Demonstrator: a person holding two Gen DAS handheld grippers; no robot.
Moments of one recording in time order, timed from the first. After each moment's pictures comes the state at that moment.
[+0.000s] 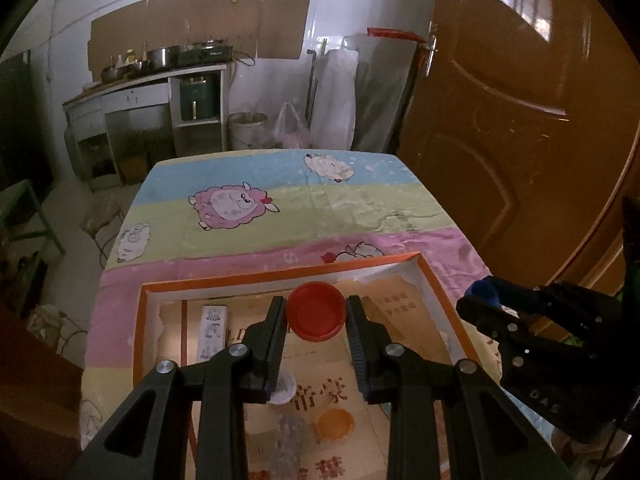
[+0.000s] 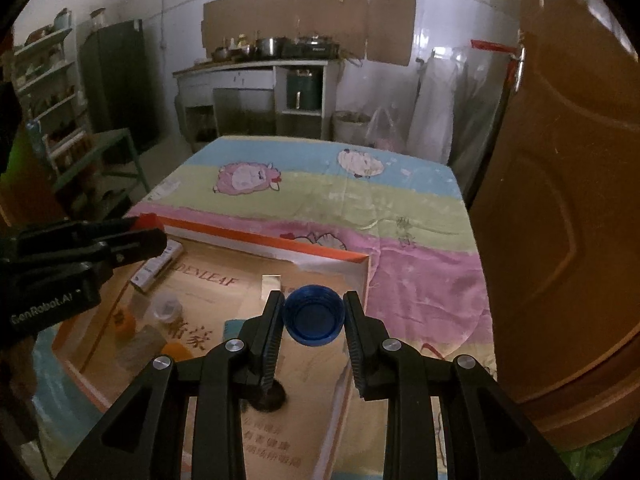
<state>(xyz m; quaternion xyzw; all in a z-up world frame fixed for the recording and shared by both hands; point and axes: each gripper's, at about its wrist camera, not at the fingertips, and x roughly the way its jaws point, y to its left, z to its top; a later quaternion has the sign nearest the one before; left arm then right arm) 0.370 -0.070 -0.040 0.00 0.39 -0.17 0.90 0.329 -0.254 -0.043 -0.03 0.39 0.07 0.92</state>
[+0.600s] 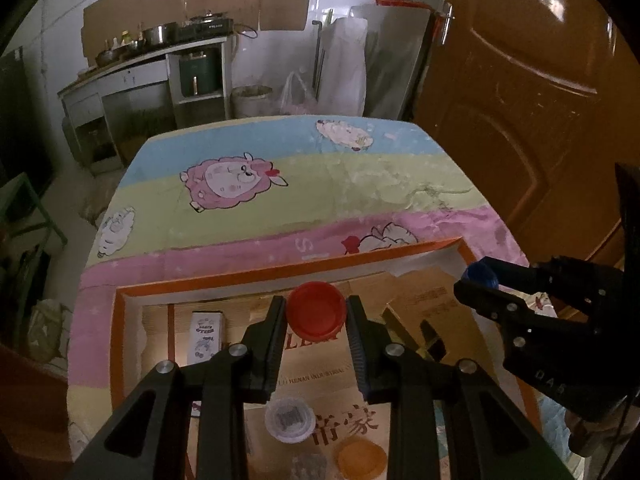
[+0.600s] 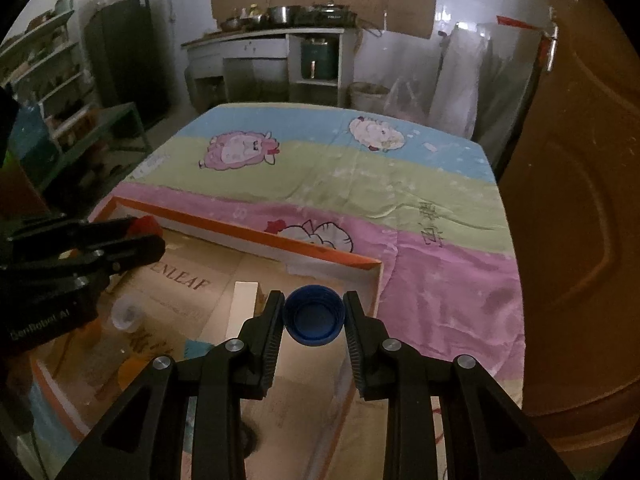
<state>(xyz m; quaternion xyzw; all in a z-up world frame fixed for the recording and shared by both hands) 0.414 -0.081 -0.080 0.03 0.44 -0.16 0.88 0.392 -0.260 -0.083 -0.04 0.44 0.11 0.89</state>
